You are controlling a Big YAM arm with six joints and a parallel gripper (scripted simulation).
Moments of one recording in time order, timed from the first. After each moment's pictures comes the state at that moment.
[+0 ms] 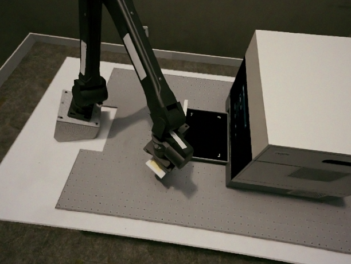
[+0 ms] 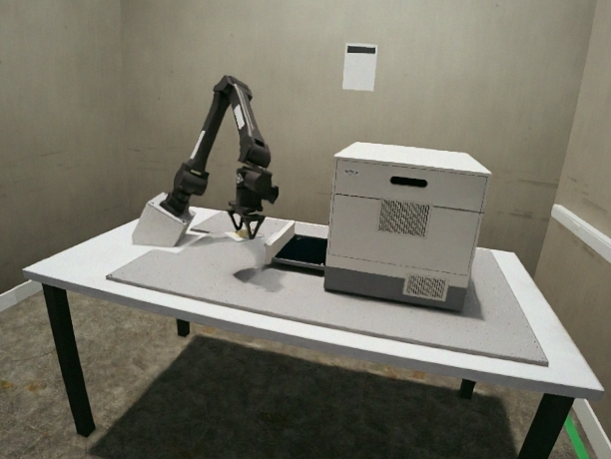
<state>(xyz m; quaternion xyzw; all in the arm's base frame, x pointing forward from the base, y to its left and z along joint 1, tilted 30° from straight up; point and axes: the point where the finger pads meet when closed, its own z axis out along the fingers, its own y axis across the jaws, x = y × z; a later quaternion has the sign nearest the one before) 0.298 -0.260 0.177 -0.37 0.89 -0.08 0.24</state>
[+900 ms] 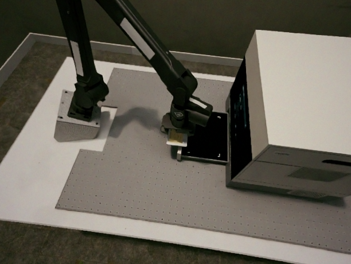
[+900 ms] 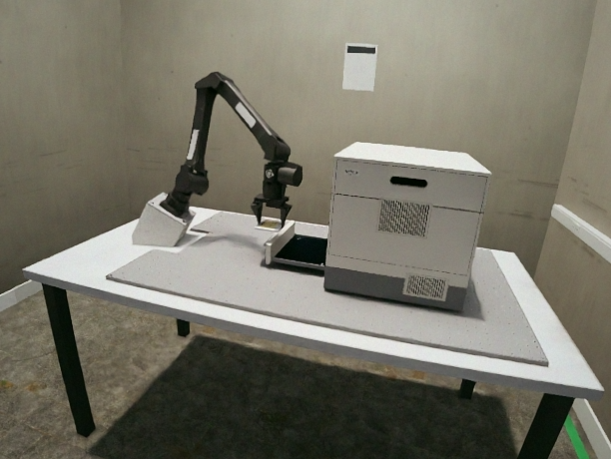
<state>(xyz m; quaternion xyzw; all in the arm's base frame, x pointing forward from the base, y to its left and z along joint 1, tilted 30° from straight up) 0.349 -0.147 0.211 -0.63 0.73 -0.15 0.21</state>
